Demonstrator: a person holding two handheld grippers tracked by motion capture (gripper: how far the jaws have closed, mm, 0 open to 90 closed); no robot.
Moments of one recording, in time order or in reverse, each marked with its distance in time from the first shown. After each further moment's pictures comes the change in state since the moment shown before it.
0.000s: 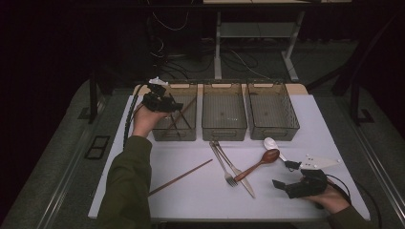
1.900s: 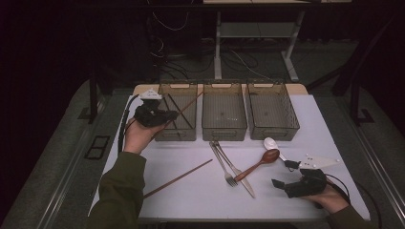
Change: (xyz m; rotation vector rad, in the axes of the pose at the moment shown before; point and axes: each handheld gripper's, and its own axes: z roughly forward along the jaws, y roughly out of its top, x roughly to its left) left arm -0.032 -0.021 -0.038 -0.051 -0.037 0.039; right arm 0.000 0.001 0.001 0.002 -0.010 0.003
